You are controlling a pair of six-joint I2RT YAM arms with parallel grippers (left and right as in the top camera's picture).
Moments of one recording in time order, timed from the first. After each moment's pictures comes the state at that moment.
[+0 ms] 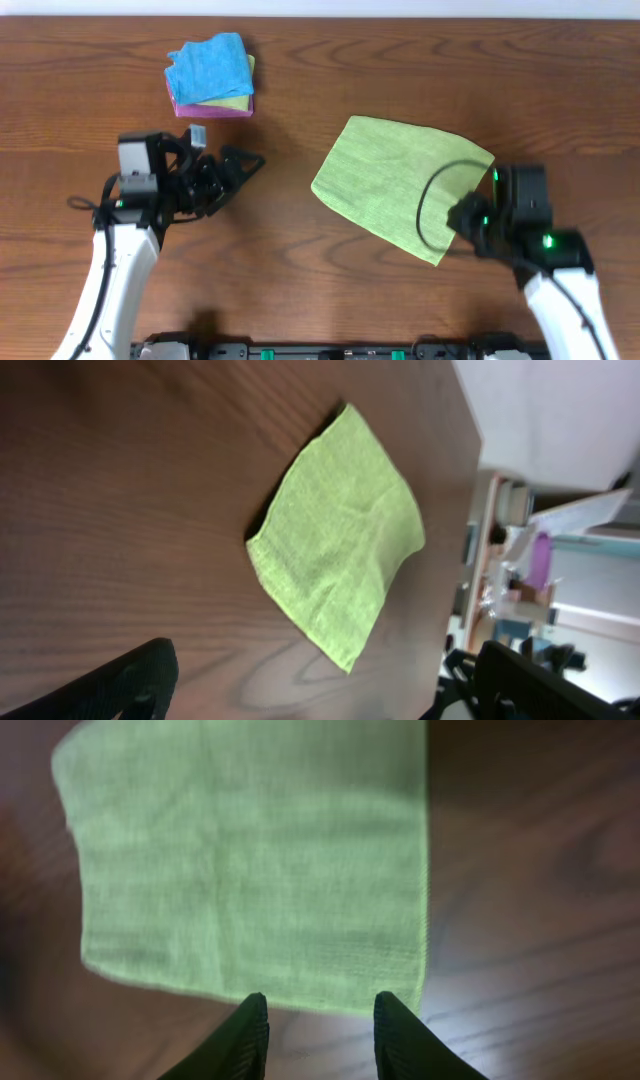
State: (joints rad) left arm 0.03 1.26 0.82 -0.49 0.79 -0.66; right arm 0.06 0.98 0.73 -0.85 -0.13 0.72
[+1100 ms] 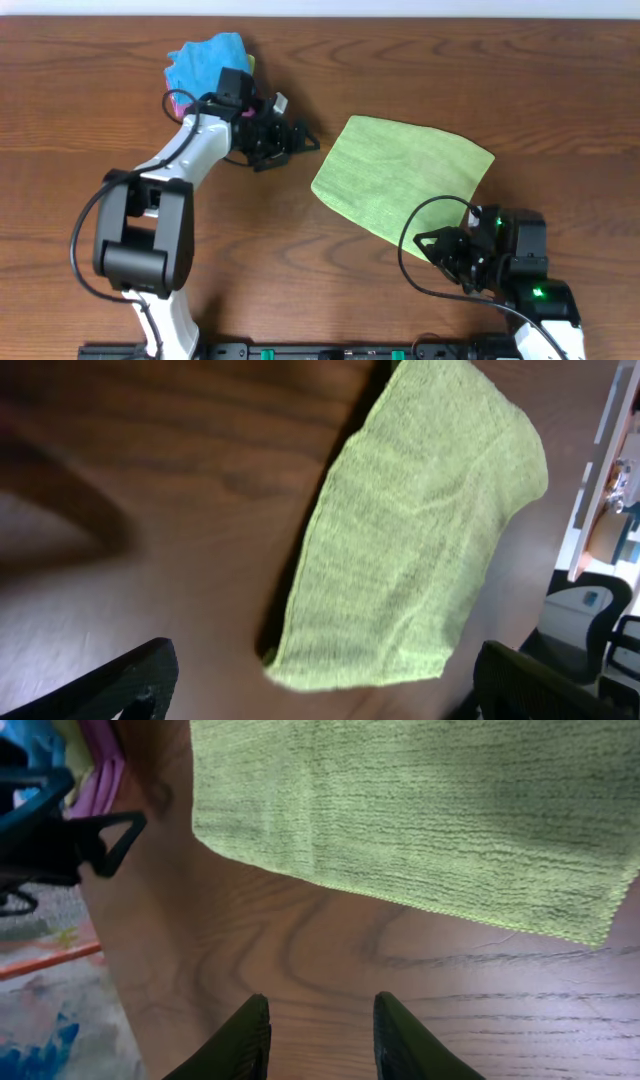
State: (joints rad) left arm -0.21 1.99 1.32 -0.58 0.74 -0.38; right arm 0.00 0.78 0.45 -0.68 -0.57 0.75
